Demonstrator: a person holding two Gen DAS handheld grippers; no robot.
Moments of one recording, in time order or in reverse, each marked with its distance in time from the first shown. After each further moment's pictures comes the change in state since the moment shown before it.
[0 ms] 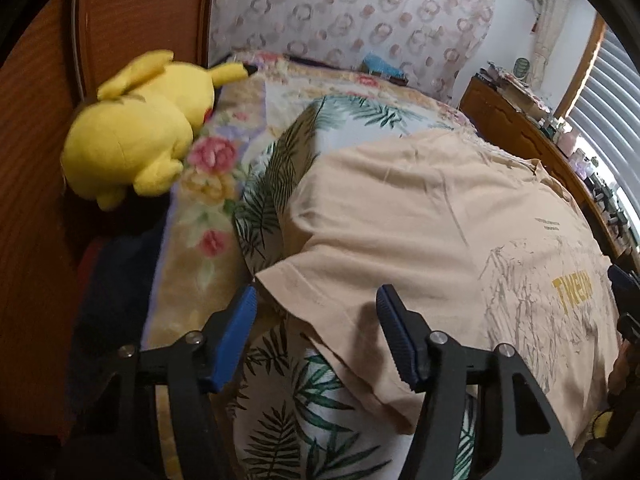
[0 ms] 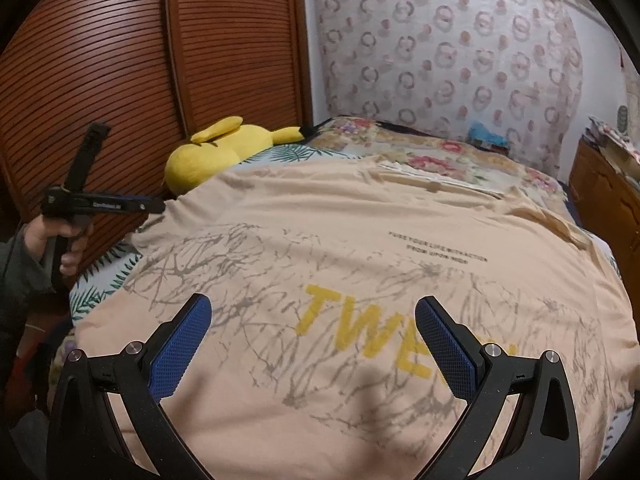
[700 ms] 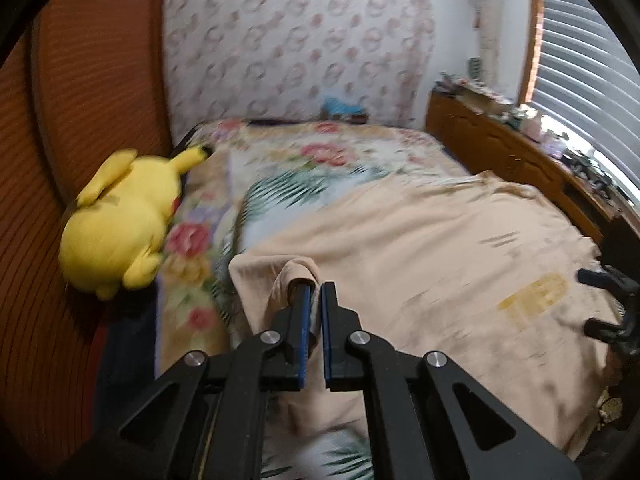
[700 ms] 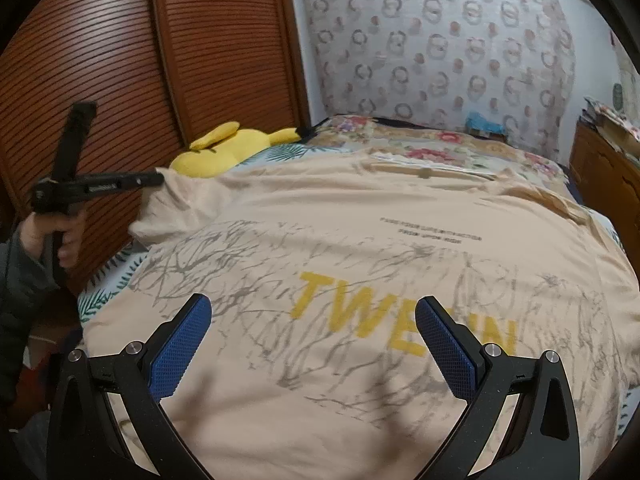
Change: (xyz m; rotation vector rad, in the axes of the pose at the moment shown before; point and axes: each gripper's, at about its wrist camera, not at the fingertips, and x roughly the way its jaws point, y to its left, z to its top) left arm -0.062 -0.083 0.034 0.242 -0.186 -0.019; right arm -0.011 -0.016 -0.015 0.069 -0.012 0.010
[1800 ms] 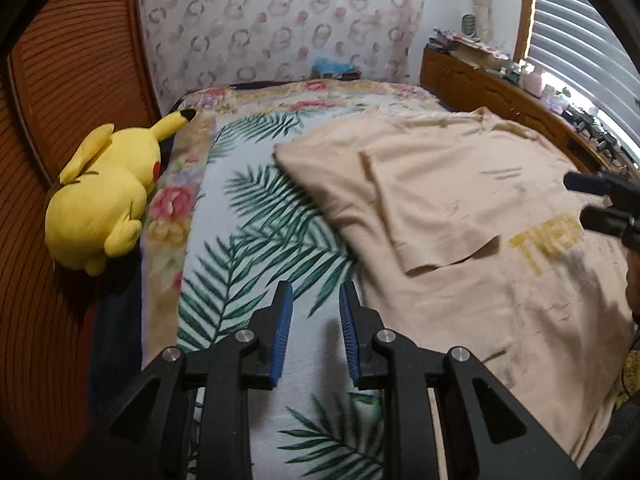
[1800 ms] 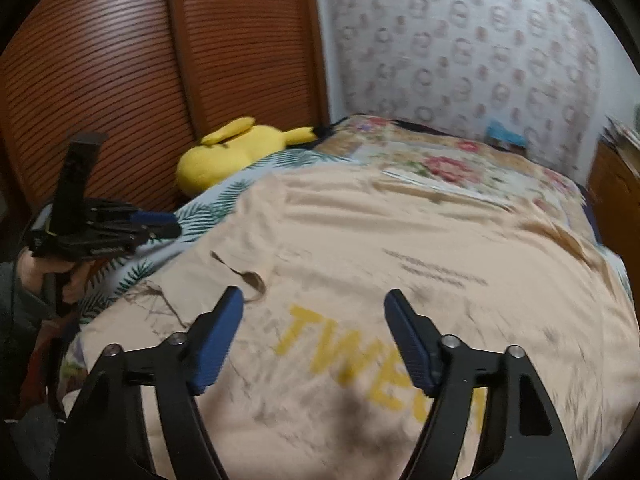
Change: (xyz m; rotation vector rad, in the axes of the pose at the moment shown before) left arm 0.044 -0.024 -0.047 0.041 0.144 0.041; right arm 0.023 -0.008 0.039 -0.100 0.040 0.076
